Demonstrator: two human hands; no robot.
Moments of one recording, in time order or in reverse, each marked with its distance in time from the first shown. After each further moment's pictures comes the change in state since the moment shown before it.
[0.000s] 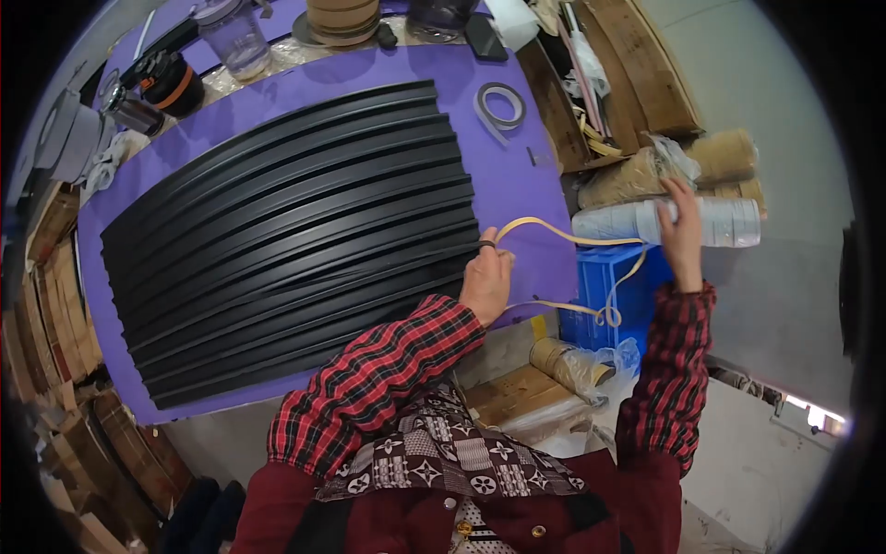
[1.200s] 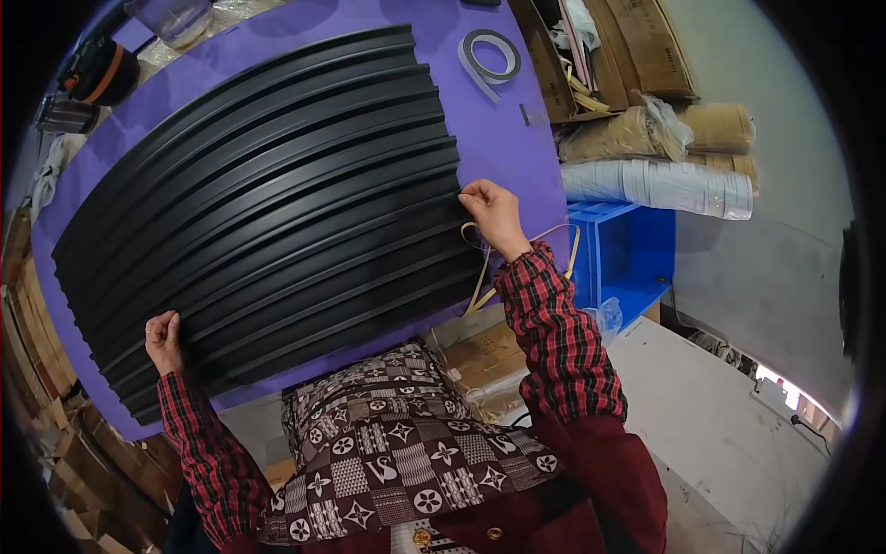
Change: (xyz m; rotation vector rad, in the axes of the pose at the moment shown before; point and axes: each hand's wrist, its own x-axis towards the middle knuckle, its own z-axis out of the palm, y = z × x) left_hand -0.123 -0.131 -0.411 0.562 0.488 -0.172; right_hand -0.057 -0.117 0.222 0.763 -0.386 0.519
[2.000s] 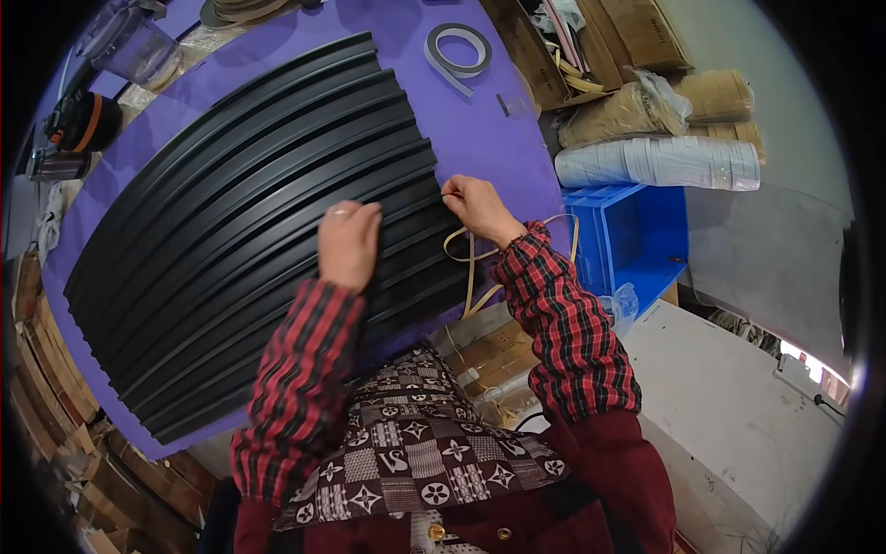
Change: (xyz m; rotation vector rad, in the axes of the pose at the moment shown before) left_hand -0.004 0.251 0.246 -0.011 -0.222 0.627; right_hand 0.016 -0.004 -0.013 -0.264 -0.206 -0.156
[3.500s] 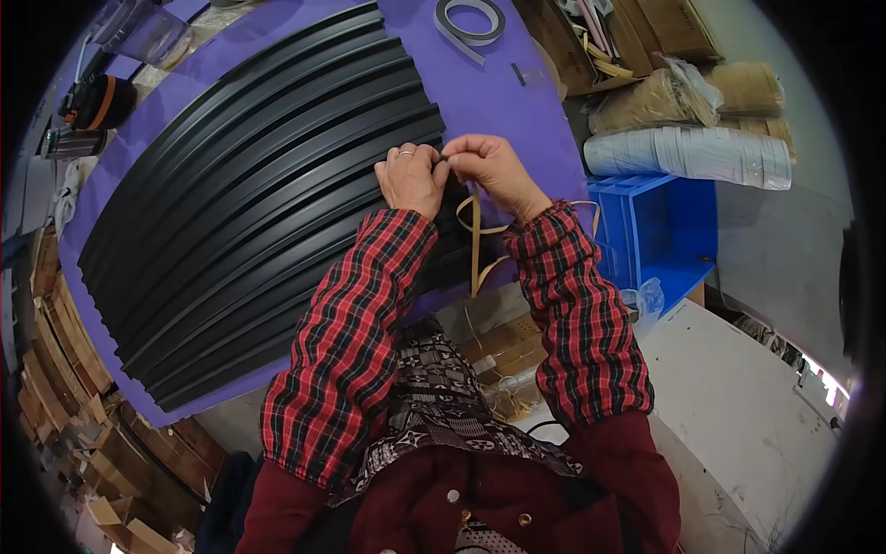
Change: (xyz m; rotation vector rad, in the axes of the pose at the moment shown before) left_hand 0.022 0.036 0.083 0.179 0.039 -0.177; right_hand -0.007 -0.011 -0.015 1.051 -0.222 0.123
